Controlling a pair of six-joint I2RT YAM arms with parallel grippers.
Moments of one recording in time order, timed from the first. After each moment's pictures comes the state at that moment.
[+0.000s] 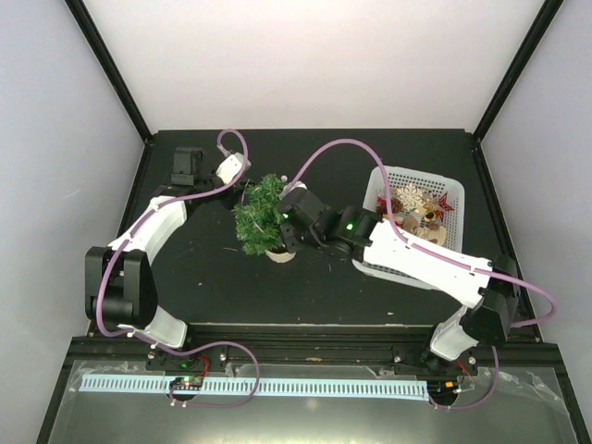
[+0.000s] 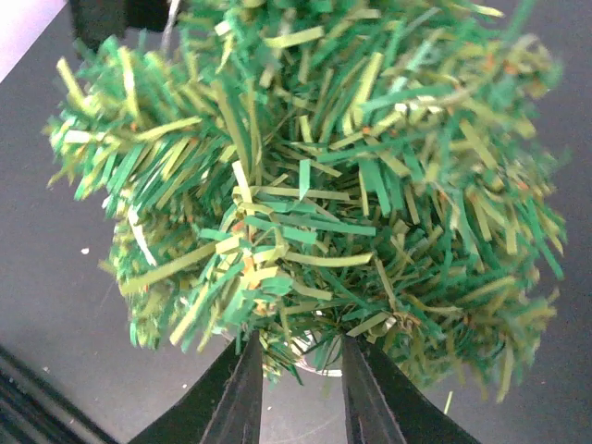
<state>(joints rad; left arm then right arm) -0.10 1.52 1.09 -0.24 0.69 0.45 1.09 1.56 1.49 -0.78 0.28 0.49</state>
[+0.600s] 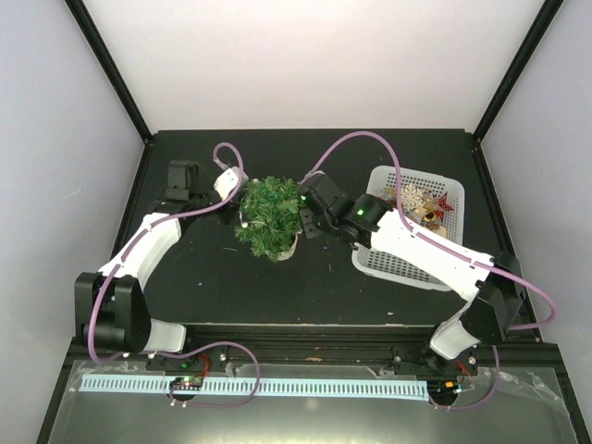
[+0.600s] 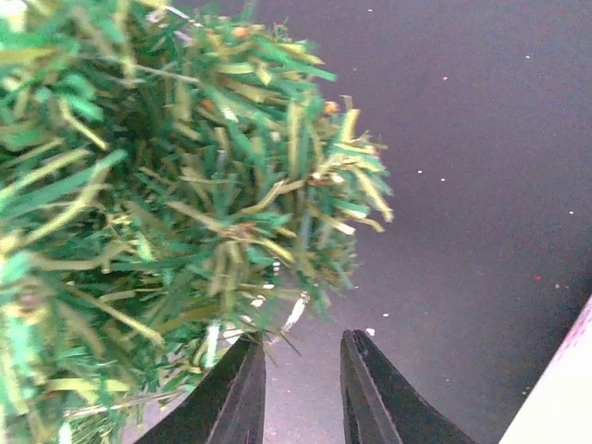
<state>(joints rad) -0.10 1.38 0.97 -0.27 0.77 0.47 0.92 1.55 1.43 -0.76 0.27 0.43</state>
